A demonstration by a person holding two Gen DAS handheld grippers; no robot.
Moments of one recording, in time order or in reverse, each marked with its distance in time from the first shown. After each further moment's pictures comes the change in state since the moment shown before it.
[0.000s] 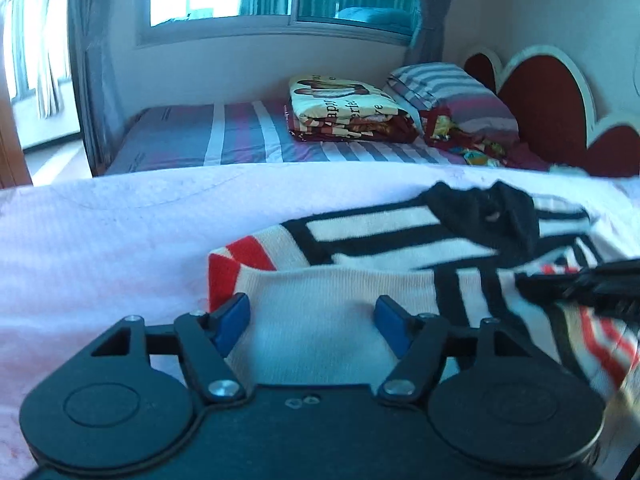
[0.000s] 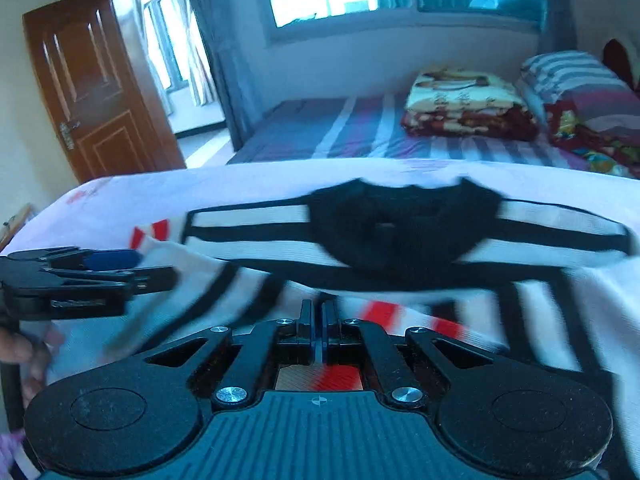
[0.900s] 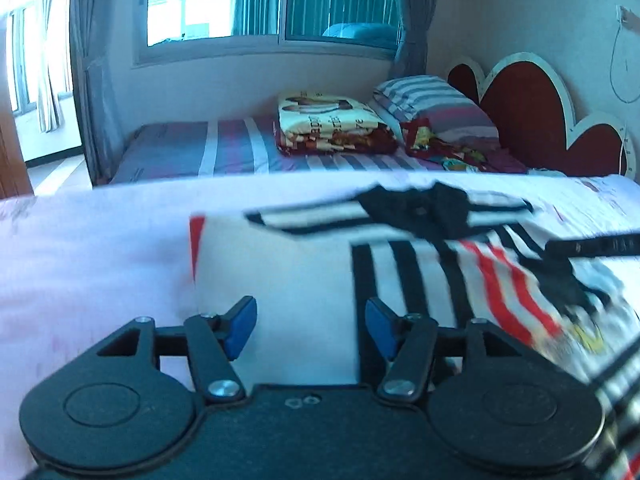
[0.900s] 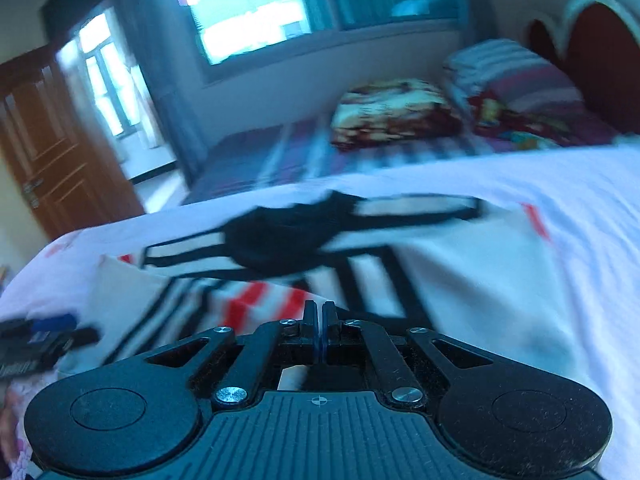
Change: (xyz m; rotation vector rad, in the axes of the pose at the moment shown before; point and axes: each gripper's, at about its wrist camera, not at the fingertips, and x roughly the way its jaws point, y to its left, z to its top) left arm -0.067 -0.038 -0.011 0.003 -0.046 -0.011; right arm -0.085 -0.039 -0.011 0.132 -0.066 -0.071
